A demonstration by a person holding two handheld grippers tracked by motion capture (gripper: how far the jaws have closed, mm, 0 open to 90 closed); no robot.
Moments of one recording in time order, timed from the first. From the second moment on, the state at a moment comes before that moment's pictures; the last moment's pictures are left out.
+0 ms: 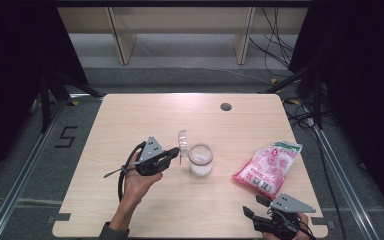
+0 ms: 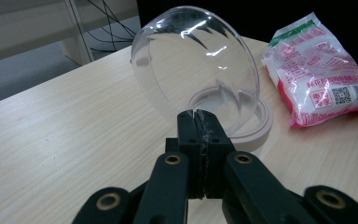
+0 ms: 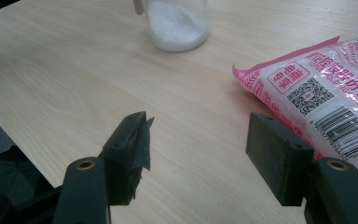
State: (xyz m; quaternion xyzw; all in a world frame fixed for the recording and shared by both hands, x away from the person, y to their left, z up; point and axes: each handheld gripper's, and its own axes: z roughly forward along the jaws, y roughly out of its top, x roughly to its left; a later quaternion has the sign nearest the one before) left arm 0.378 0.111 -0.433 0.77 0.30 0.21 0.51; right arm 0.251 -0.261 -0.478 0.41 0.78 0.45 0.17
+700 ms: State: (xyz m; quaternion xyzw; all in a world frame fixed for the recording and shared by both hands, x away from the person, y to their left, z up) left arm 0.375 0.099 -0.427 0.78 0.28 0.22 0.51; right arm 0.250 -0.259 -0.478 0.42 0.77 0.44 0.15
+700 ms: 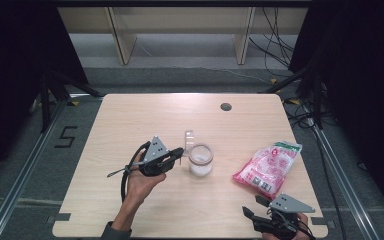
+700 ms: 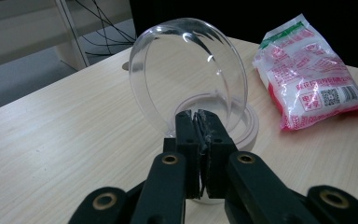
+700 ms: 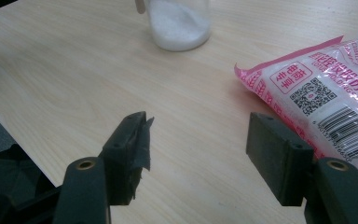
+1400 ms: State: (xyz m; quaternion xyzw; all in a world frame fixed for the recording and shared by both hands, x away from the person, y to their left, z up) left arm 0.362 0.100 -0.433 0.77 0.27 0.16 0.55; right arm 0.252 -0.260 -0.479 0.41 0.77 0.45 0.17
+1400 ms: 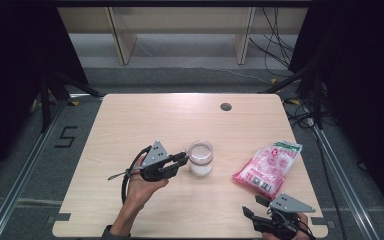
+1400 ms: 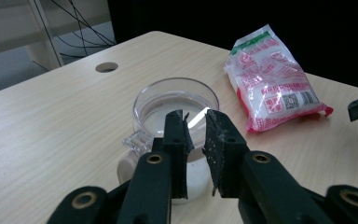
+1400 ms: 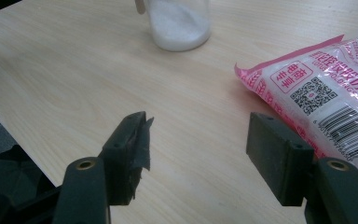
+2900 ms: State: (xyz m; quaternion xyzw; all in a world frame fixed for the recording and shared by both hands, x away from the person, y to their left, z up) left arm 0.310 0.104 -0.478 0.78 0.30 0.14 0.53; right arm 0.253 -0.258 -0.483 0.39 0.79 0.45 0.15
